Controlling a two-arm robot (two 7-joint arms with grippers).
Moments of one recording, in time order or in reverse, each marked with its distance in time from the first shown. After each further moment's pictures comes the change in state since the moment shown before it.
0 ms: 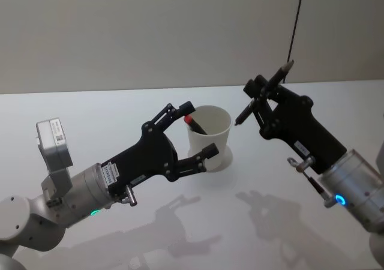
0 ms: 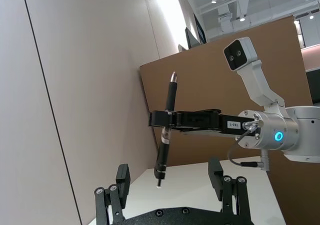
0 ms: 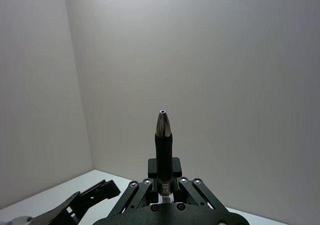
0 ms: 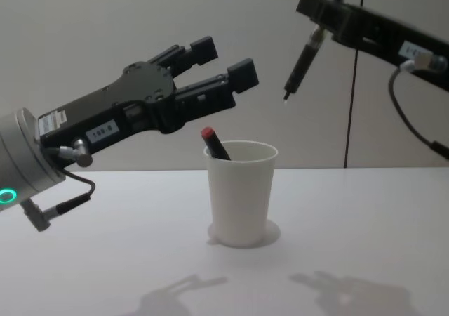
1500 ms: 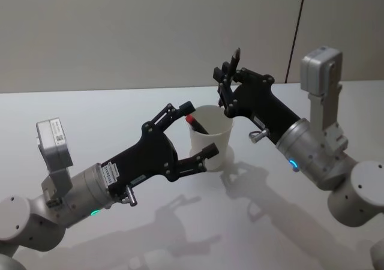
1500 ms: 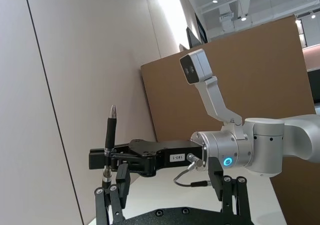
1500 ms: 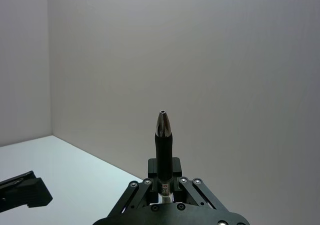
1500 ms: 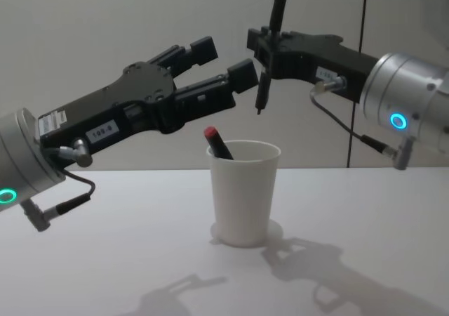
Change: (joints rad) left arm 0.000 0.000 0.000 0.000 0.000 0.000 0.000; right arm 0.224 -0.144 -0.038 0.275 -0.324 0.006 -0.057
